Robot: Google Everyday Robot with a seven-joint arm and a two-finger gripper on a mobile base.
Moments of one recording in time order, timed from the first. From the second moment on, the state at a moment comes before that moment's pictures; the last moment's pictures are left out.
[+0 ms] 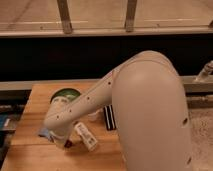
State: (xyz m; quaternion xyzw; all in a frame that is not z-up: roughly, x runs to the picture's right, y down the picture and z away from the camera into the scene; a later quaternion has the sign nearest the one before) arm -0.210 0.249 0.721 -0.36 0.00 0.21 0.91
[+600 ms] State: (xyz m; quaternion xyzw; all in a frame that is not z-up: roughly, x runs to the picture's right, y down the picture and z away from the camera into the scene) arm -0.200 0.184 0.757 -0.33 -0.02 0.20 0.92
